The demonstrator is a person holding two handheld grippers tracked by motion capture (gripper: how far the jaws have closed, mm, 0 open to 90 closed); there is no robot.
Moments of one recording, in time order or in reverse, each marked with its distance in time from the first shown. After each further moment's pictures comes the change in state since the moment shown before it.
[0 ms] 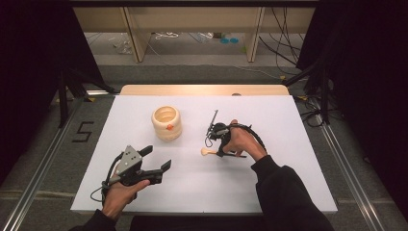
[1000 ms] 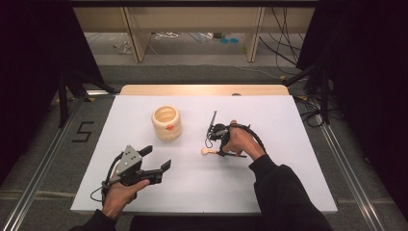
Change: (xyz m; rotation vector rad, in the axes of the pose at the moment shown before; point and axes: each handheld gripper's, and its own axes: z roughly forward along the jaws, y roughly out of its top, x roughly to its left) left arm 0.000 0.000 0.000 0.000 0.002 0.000; right arm -0.003 0.001 0.007 0.054 0.014 0.008
